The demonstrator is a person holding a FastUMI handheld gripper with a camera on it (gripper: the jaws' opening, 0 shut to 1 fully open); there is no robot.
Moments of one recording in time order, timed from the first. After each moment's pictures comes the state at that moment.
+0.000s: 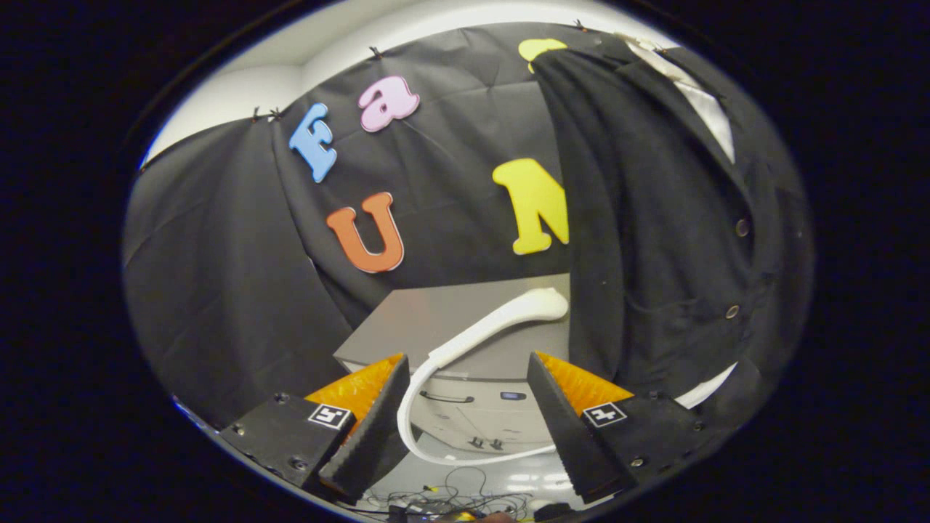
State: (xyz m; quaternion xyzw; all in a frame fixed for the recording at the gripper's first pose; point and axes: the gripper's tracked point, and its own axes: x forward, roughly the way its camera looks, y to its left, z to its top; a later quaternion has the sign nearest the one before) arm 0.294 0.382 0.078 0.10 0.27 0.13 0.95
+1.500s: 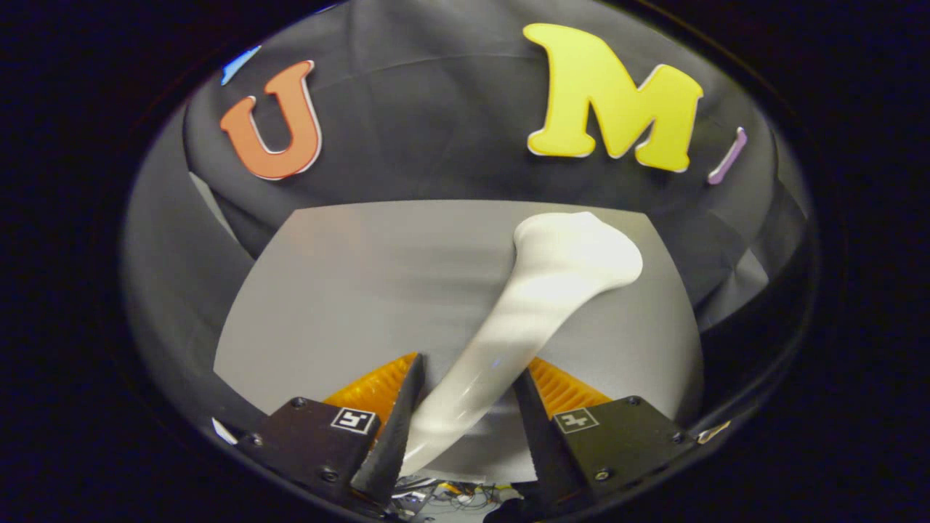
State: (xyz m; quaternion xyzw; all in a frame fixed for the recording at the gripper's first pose) arm 0.491 0.459 -0.063 0.00 0.45 0.05 0.89
